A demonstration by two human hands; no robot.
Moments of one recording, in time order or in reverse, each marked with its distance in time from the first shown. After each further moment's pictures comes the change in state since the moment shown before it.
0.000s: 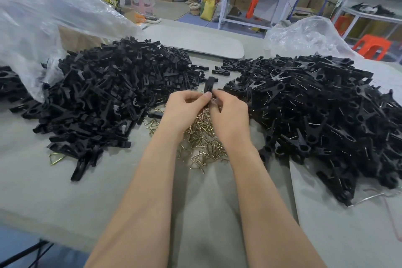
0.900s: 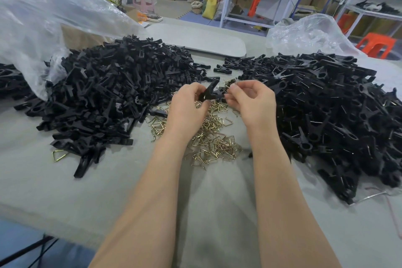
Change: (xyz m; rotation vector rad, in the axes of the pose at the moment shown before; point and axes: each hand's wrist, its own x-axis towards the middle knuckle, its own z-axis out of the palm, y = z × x) left_hand 0.000 -0.007 0.005 0.572 0.137 0.279; right_hand 0.012 0.012 -0.029 0.665 0.141 0.222
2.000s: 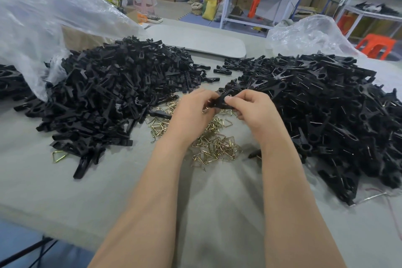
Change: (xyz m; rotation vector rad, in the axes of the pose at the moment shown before) left_hand -0.003 0.004 -0.001 0.020 -0.139 0.251; right_hand 0.003 -0.001 -0.014 -0.264 -0.222 0.085
